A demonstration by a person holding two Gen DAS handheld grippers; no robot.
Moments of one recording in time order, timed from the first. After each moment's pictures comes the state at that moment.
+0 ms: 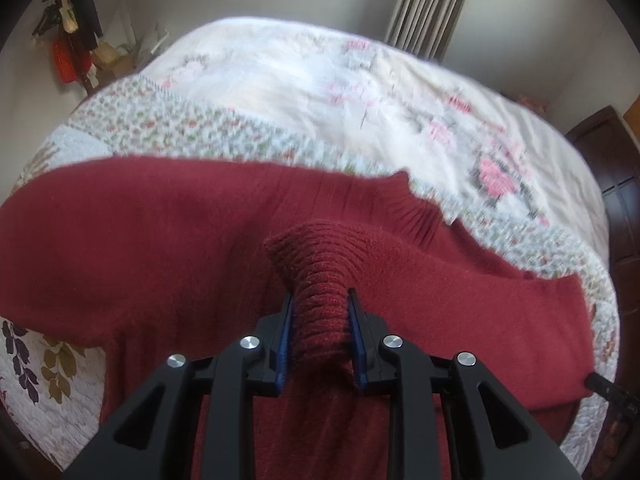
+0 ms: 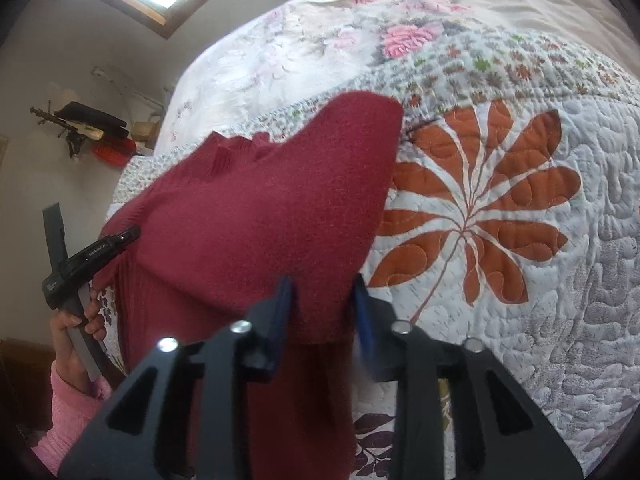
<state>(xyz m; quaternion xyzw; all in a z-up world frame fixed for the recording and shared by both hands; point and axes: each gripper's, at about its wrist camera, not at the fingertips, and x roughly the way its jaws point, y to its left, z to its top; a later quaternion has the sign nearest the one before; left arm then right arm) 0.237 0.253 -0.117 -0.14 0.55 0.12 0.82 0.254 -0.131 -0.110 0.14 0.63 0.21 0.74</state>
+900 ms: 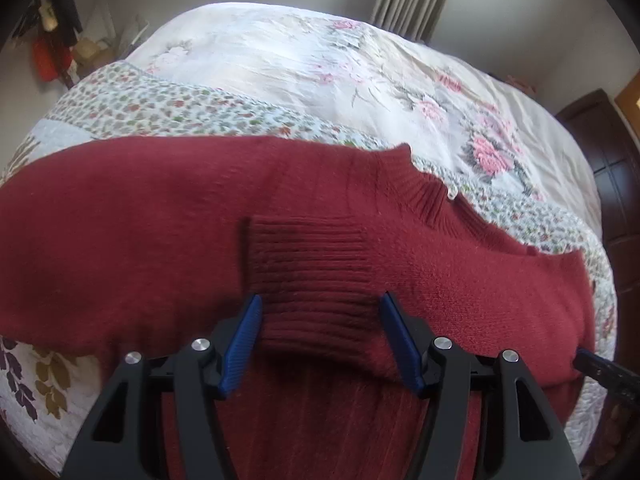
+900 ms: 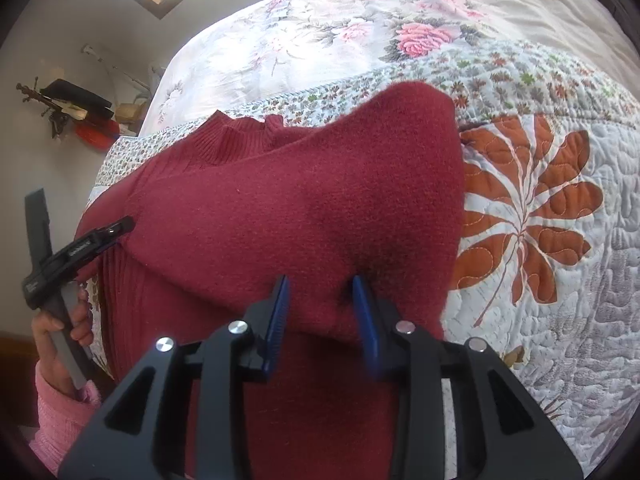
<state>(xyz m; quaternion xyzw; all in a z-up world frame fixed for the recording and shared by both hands) 0.233 0.271 -0.119 -0.15 0.56 0.08 0.81 0.245 -0.082 -0.091 0.10 0.62 0.20 0.75</state>
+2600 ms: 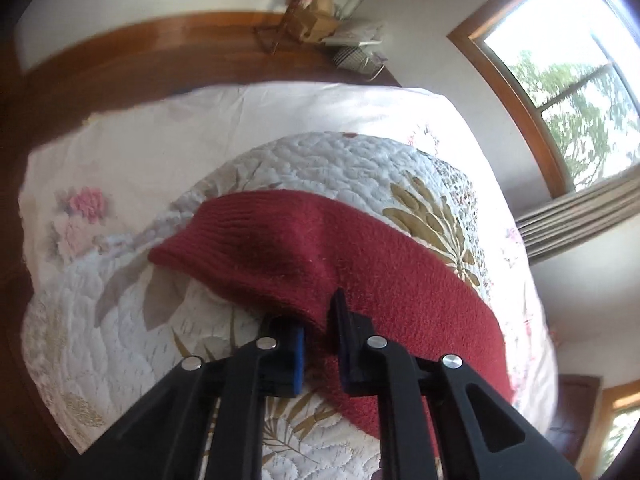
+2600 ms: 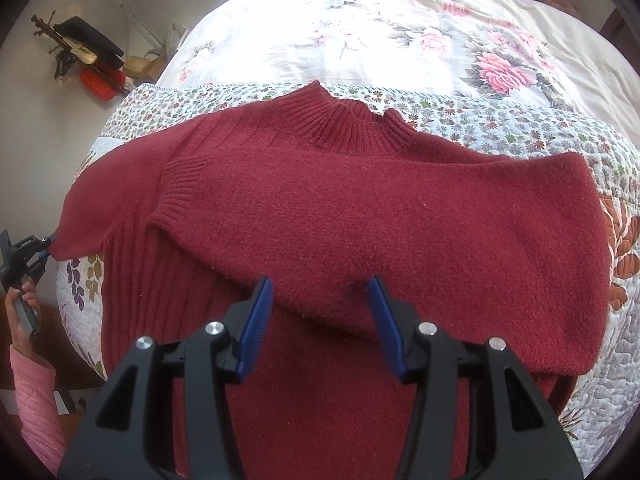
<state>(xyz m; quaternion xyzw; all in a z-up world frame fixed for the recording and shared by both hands) 0.018 0.665 -0.109 -0.43 0.38 0.31 0.76 0.240 0.071 -0.083 0.00 0.62 0.22 0.75</state>
